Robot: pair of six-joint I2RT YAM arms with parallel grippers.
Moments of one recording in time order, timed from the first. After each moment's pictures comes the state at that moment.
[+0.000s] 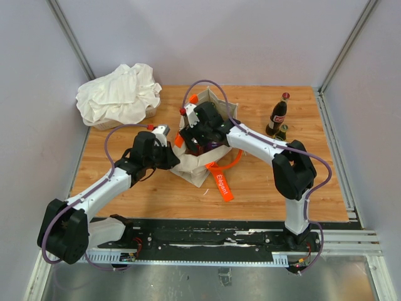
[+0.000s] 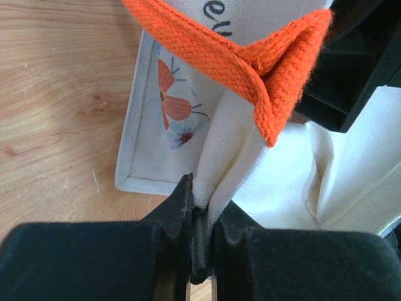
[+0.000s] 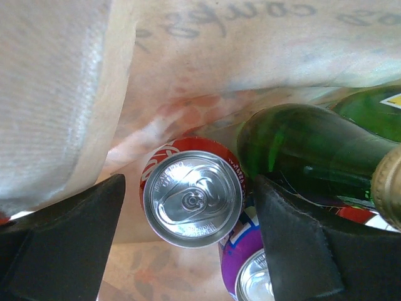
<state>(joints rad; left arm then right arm) -0.42 1.16 0.64 -0.11 0.22 -0.35 0.75 1.94 1.56 -0.39 -0.10 -0.08</state>
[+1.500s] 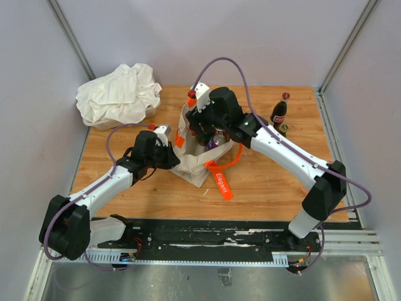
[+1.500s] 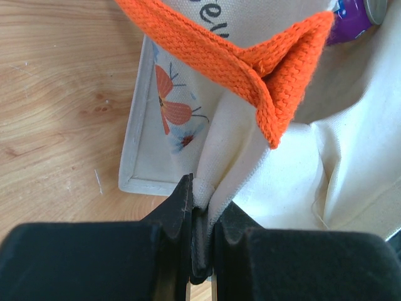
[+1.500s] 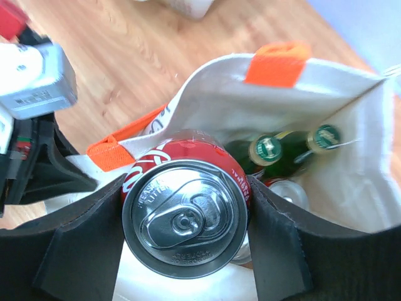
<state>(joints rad) -0.42 1.20 0.65 -0.11 0.21 -0.34 0.79 1.67 1.58 -0.41 -0.04 -0.11</state>
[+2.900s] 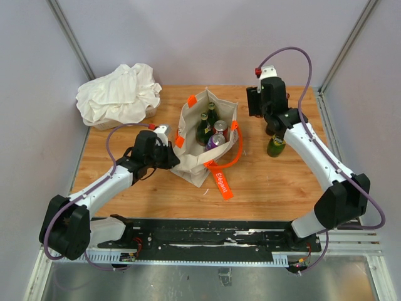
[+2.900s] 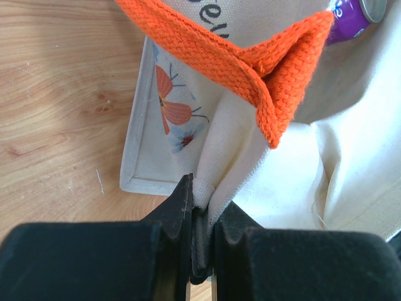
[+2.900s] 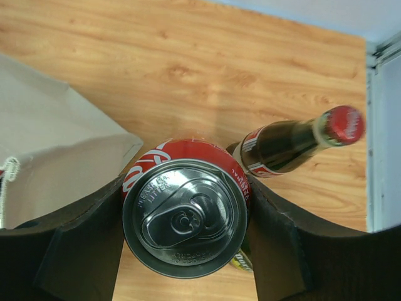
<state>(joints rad) -0.42 1.20 0.66 -0.12 0.21 -0.34 0.39 1.49 1.41 -0.39 0.35 -0.02</state>
